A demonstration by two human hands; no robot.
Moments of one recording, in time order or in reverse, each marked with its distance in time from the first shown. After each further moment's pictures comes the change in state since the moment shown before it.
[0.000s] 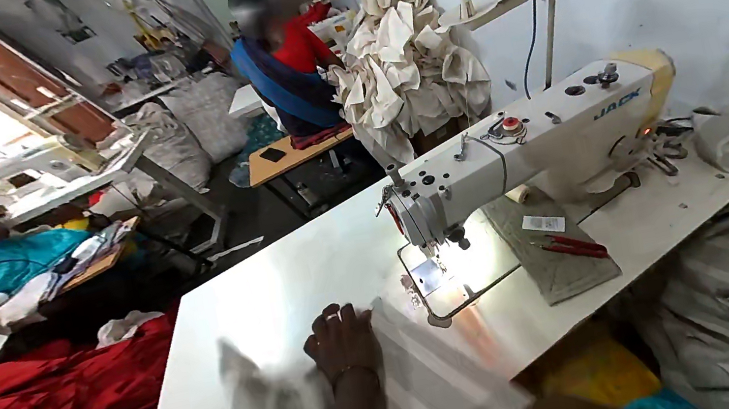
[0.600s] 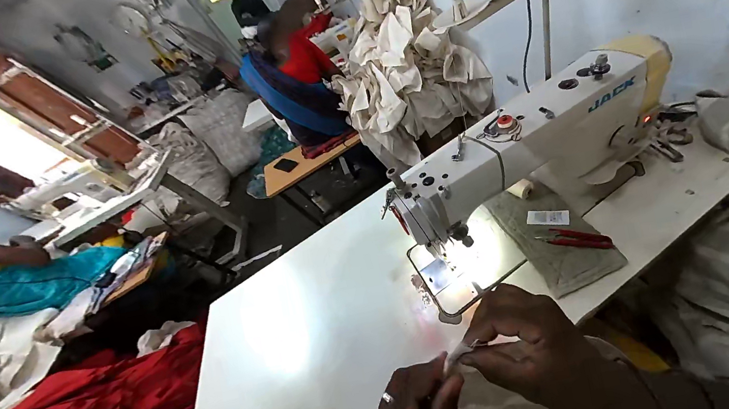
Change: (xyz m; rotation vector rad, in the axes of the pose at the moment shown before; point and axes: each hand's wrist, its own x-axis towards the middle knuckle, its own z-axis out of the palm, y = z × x) left_hand -0.146 0.052 -0.123 -1.158 0.262 0.501; right_hand 0.129 -0.018 -0.120 0.434 0.741 0.281
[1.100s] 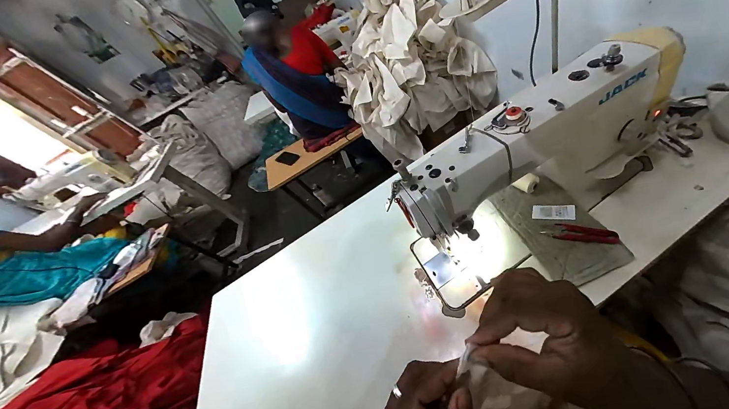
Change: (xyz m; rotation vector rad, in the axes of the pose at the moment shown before) left_hand 0.002 0.015 -0.005 -0.177 -0.038 -0.012; right_hand 0.010 -0.013 -0.010 0.078 0.037 -0.114
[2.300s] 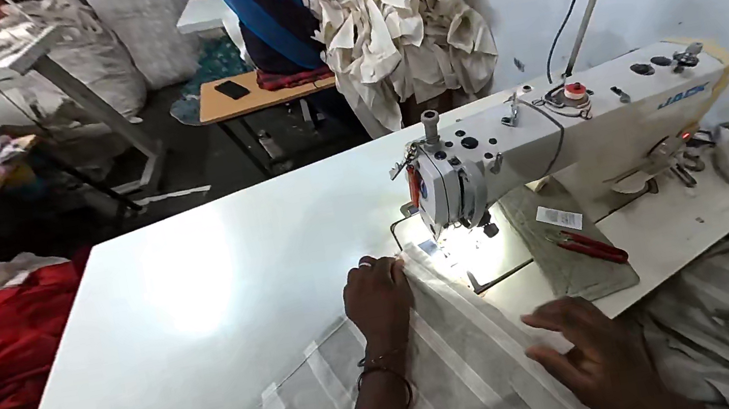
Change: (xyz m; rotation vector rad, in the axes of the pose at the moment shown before) left_hand 0.078 -0.218 0.027 0.906 0.033 -0.380; right_hand -0.076 0.072 -0.024 -0.640 -0.220 0.305
